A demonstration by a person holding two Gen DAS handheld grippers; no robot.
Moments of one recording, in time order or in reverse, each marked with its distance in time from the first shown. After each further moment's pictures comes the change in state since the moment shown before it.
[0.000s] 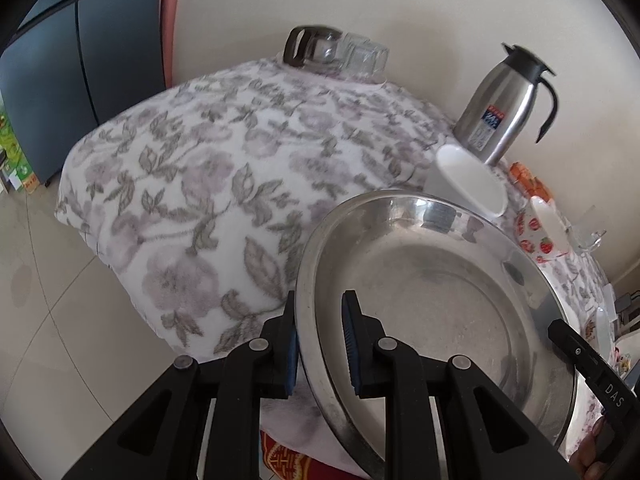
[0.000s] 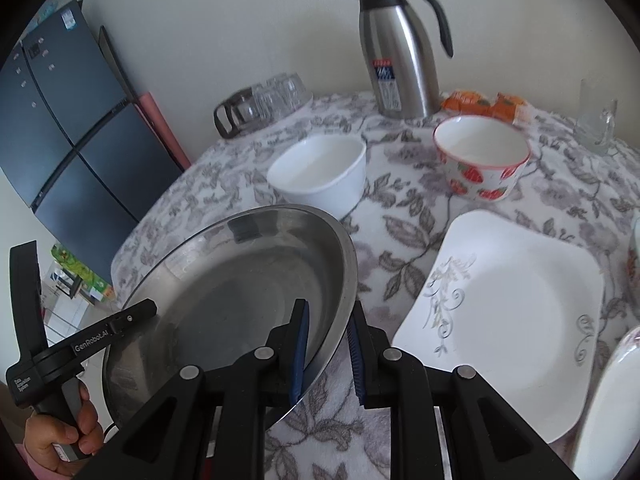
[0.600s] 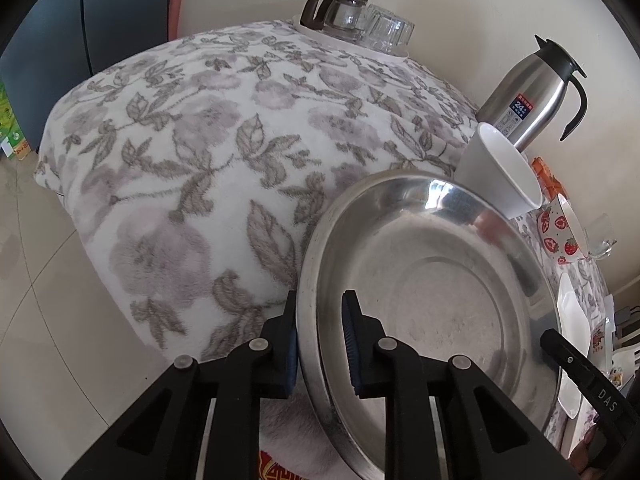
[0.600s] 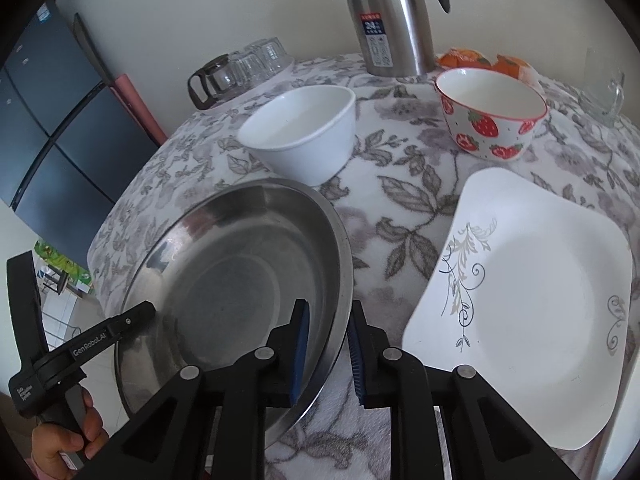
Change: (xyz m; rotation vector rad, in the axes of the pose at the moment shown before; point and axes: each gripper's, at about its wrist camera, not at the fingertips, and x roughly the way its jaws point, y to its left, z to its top) left arm 0.053 0.028 -0.012 -0.079 0.088 -0.025; right arm 0.054 0.007 -0.010 0.013 0.127 -0.053
